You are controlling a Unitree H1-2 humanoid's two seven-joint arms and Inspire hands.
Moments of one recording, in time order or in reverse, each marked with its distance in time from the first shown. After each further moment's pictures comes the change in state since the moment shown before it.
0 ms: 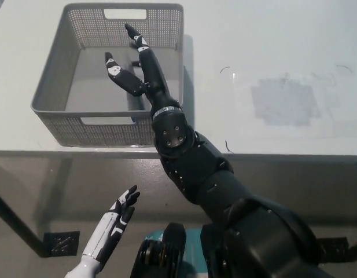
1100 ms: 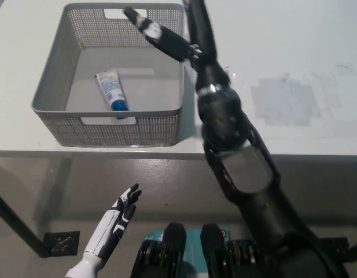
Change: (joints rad) left_arm -0.018 0.000 -0.003 0.019 0.004 0.005 0.000; right_arm 0.290 -0.125 -0.012 -0.786 0.008 0.047 0.109
